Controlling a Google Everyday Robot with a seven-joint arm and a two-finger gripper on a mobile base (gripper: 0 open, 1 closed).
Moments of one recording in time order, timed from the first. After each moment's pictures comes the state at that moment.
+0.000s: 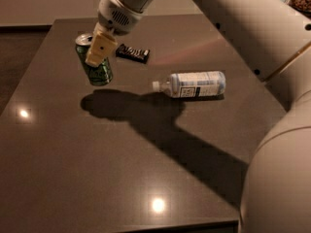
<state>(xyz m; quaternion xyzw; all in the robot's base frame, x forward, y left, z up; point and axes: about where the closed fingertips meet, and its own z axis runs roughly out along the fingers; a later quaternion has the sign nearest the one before) 0.590 0.131 0.964 -0.69 0.65 0.20 0.26</state>
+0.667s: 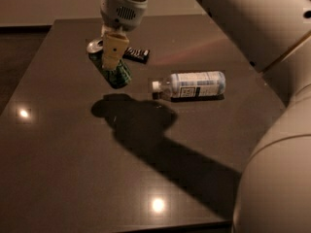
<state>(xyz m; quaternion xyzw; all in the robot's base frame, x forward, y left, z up) 0.570 0.097 0.966 -0.76 0.62 0.10 0.18</state>
